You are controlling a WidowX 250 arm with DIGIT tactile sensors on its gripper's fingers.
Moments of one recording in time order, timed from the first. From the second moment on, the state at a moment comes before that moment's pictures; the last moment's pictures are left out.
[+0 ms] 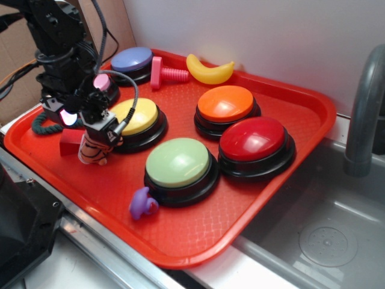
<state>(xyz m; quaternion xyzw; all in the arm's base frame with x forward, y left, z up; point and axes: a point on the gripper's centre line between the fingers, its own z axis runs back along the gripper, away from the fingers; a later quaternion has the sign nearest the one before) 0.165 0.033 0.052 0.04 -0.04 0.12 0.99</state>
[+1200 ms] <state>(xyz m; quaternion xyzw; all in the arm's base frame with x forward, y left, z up) 0.166 0.034 0.030 0.02 -0.02 0.12 0.99</state>
